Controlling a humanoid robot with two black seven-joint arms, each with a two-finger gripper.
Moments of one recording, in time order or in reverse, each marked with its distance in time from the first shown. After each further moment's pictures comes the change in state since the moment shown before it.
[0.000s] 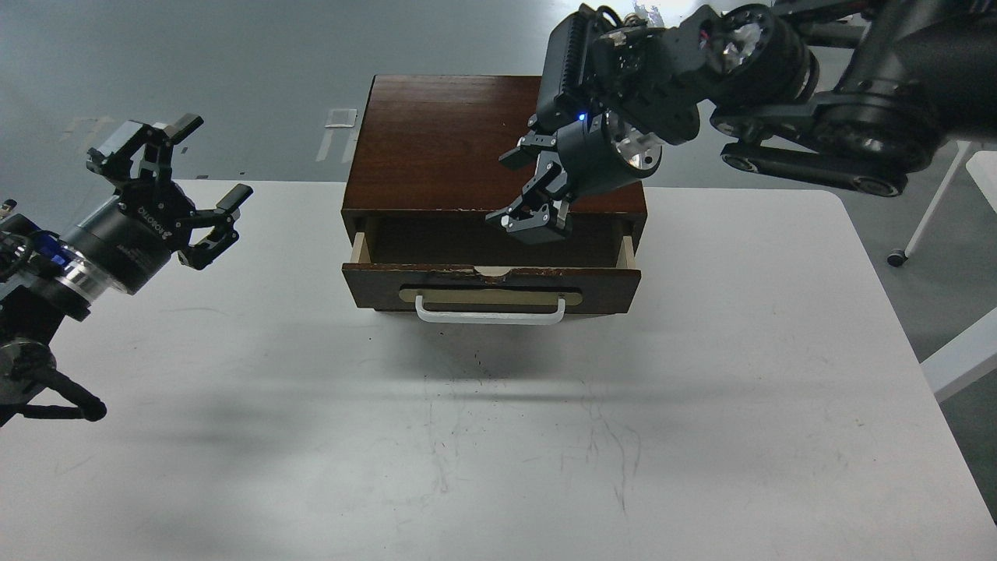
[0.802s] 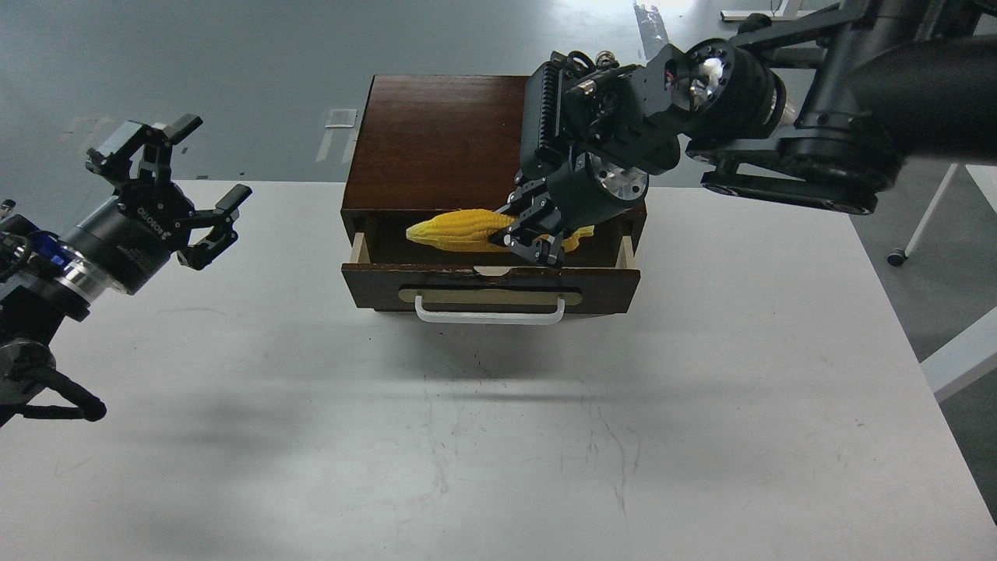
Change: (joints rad) left arm 0.000 0.000 0.000 0.001 0.000 0.001 0.000; right arm -0.020 0.124 -0.057 -0.008 -0.175 0.003 0.000
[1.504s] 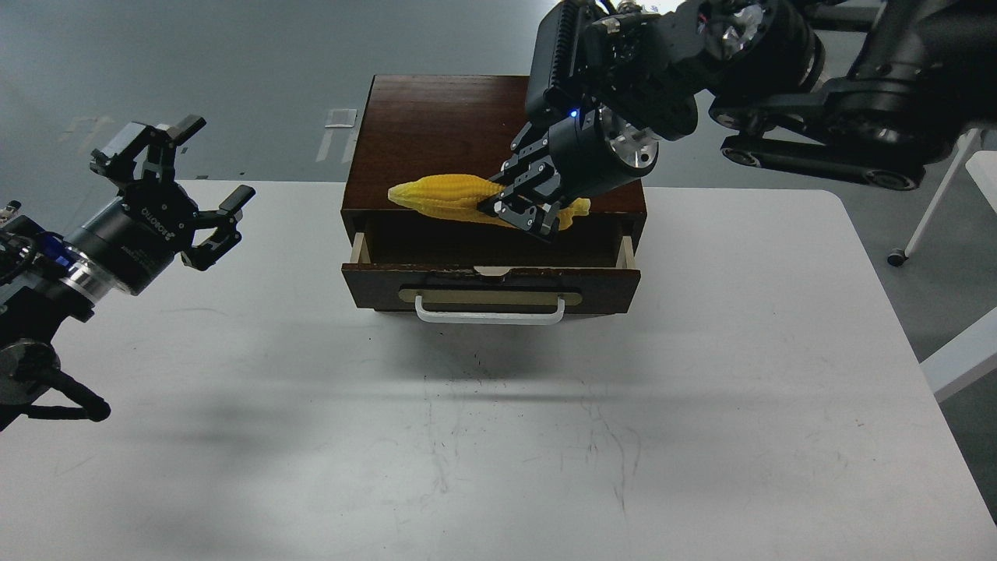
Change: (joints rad) left arm 0.000 -0.008 0.000 0.004 0.001 0.002 0.000; right arm 0.069 -0.055 0.027 0.063 0.037 0.016 0.000
